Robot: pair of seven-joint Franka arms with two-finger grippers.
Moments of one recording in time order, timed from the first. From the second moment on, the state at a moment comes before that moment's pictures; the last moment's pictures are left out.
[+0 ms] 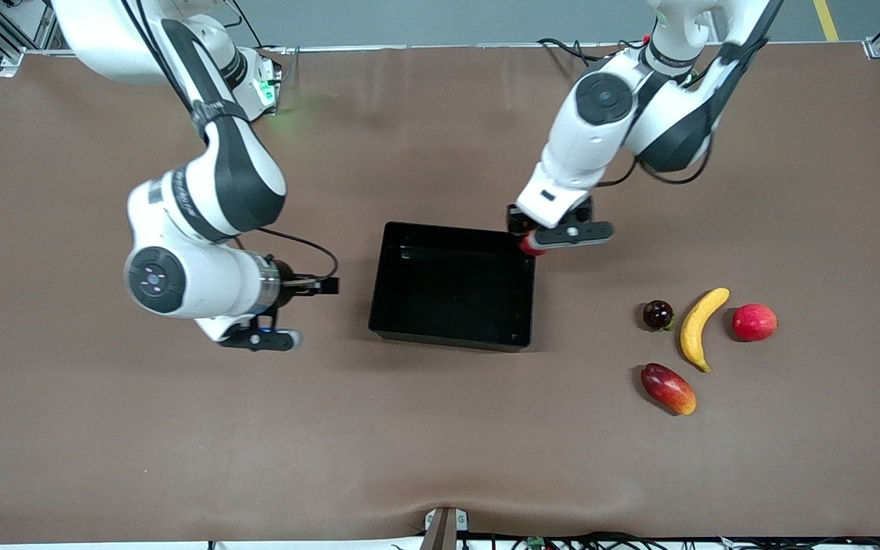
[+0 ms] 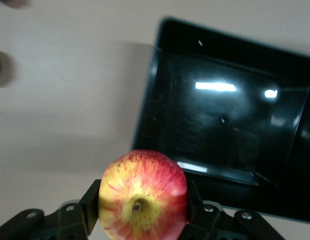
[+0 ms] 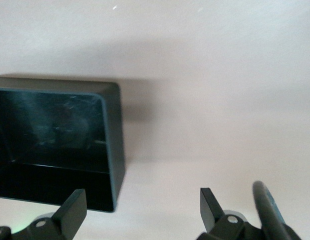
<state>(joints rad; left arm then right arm) 0.03 0.23 -0.71 -2.00 0.13 2.25 -0.83 0.36 0.56 -0.02 -1.27 0.25 1.60 0.37</state>
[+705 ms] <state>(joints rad) -0.07 0.58 -0.70 -1.81 0.43 2.26 -0.90 0.16 0.43 -0.02 -1.10 0.00 1.38 0.28</state>
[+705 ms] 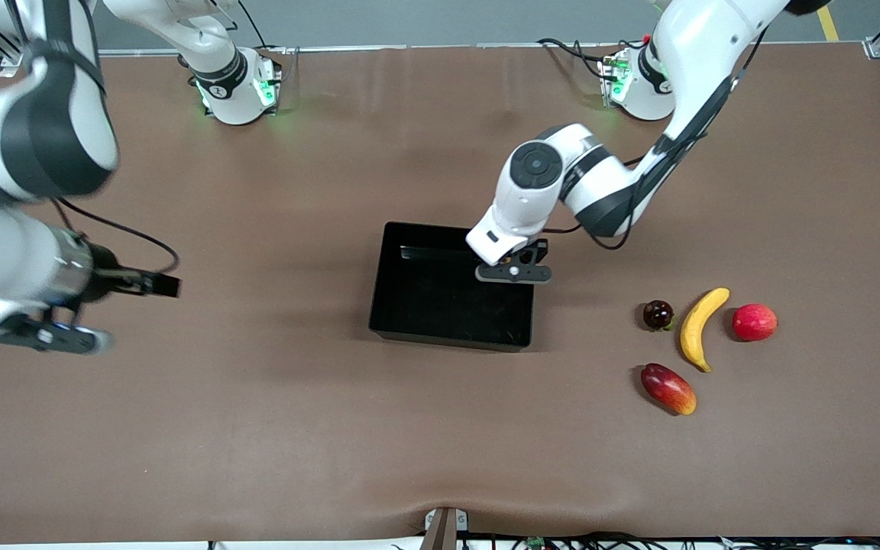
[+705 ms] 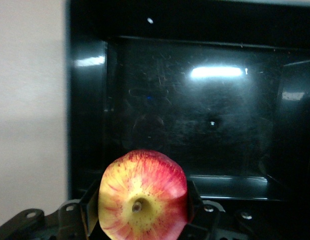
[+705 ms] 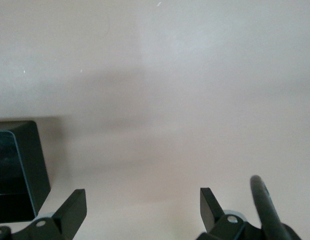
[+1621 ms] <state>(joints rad) -0.12 0.72 -0.70 -1.80 0.62 2.29 -1.13 -0.02 0.00 -0.02 -1.53 0.04 1.45 0.09</state>
